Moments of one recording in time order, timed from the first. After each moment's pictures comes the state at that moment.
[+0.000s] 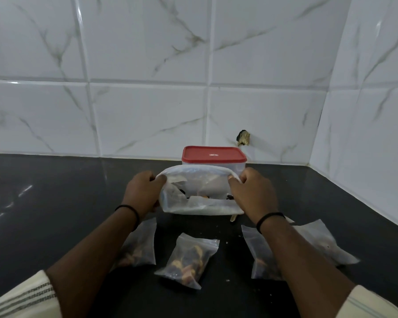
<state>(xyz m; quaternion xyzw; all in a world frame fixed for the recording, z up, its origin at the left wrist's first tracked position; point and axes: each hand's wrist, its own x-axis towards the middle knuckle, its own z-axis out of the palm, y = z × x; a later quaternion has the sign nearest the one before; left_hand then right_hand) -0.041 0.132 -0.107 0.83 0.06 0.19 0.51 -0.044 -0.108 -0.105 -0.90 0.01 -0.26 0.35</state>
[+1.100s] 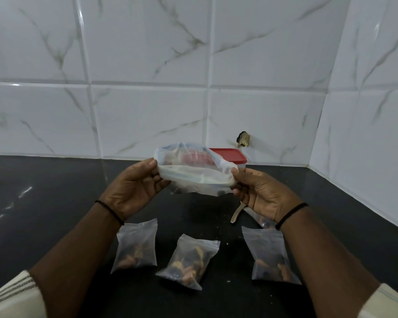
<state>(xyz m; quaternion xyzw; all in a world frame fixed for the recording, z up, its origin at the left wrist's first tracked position) -0.050 0.158 -0.087 0.45 -0.19 -0.06 0.87 -0.060 -0.125 -0.073 -0.55 -0.06 0.11 0.83</state>
